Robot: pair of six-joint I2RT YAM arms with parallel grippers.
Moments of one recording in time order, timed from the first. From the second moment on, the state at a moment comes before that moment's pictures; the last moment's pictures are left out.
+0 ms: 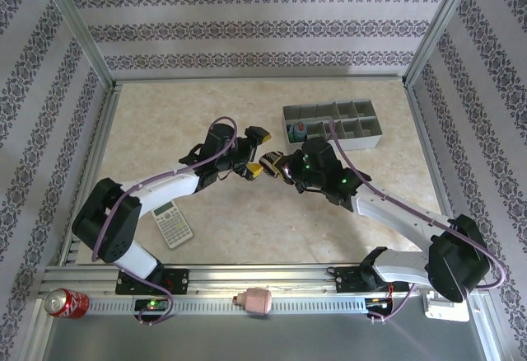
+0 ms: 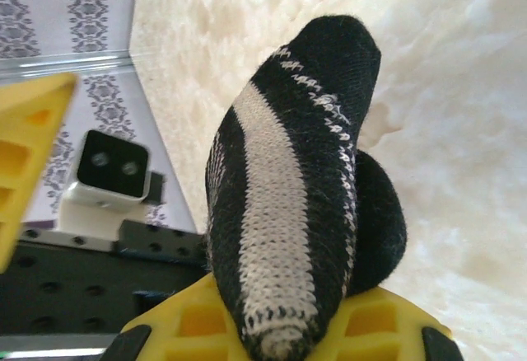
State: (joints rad) left arm -0.57 1.54 0.92 0.12 0.29 -1.66; right arm 0.66 1.23 0.79 -0.19 -0.18 1.46
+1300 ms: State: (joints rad) left arm -0.55 1.11 0.97 -0.50 0.17 -0.97; right arm 0.26 1.99 1.92 -1.25 -0.02 0.32
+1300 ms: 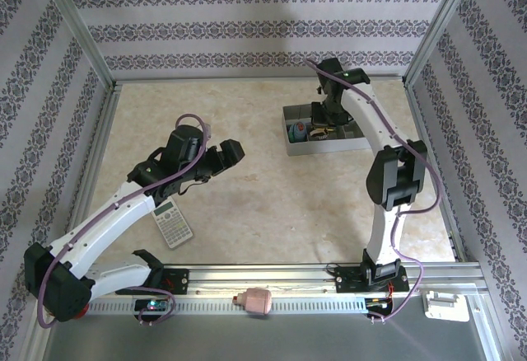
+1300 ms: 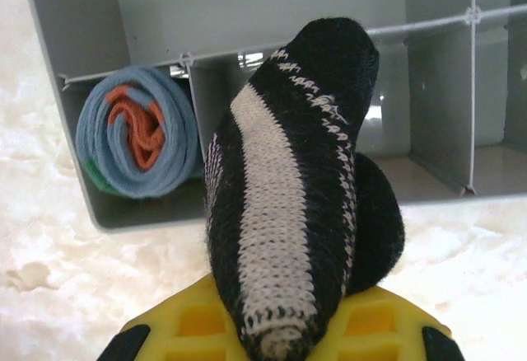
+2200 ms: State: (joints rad) left arm -0.55 1.07 0.95 -0.51 0.15 -0.97; right arm 0.30 2.26 2.13 -1.31 0.06 0.25
